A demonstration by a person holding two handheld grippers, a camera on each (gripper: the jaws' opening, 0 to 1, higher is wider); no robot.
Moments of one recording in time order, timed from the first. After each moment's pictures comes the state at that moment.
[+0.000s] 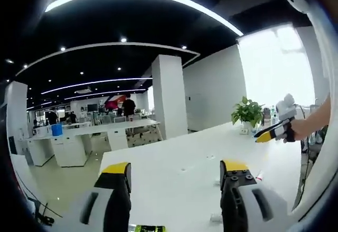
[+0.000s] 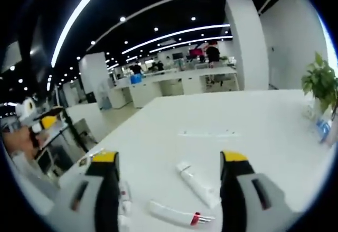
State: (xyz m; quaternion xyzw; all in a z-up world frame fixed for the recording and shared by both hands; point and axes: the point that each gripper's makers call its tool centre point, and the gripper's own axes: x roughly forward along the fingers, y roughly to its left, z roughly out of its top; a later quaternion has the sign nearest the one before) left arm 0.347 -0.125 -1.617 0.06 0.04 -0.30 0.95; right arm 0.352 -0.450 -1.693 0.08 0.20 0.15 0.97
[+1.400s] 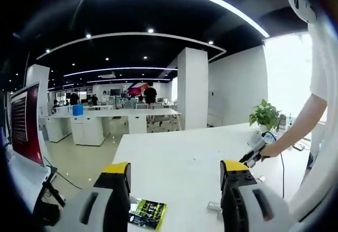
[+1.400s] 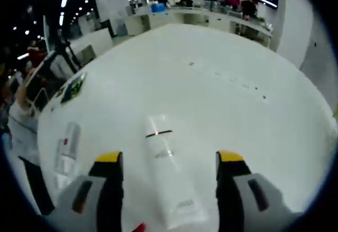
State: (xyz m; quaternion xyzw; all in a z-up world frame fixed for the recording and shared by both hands) left arm 0.300 -0.077 -1.624 -0.02 0.09 -0.19 0.98; right arm 0.444 -0.455 -1.867 -0.09 0.43 0.26 0.86
